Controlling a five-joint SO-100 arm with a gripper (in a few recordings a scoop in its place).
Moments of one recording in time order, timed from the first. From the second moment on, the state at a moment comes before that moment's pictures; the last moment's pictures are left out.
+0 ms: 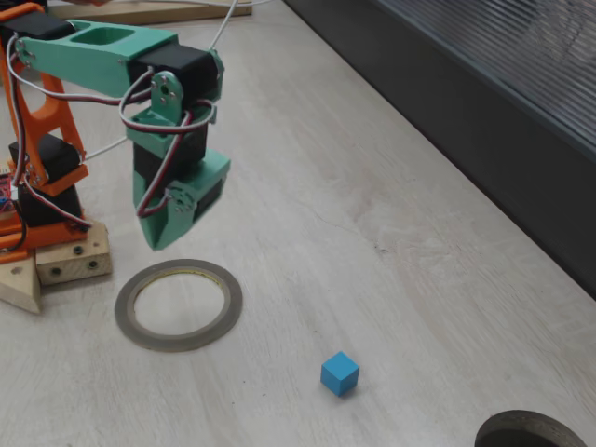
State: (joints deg) arm 47.3 88.8 84.2 107.4 85.3
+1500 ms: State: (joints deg) arm 47.5 62.8 57.8 72.8 85.5
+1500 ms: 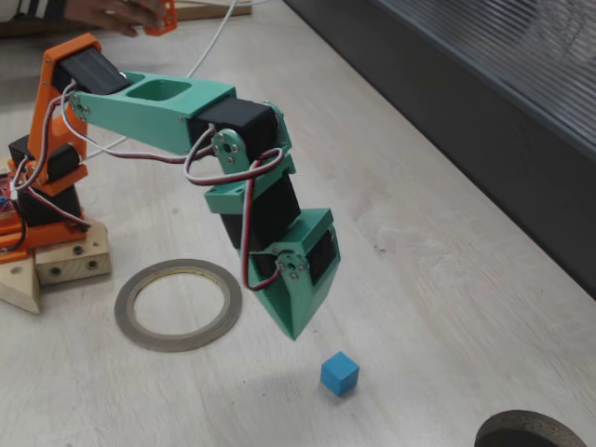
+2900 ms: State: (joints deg) arm 47.9 50.2 45.9 72.6 85.3
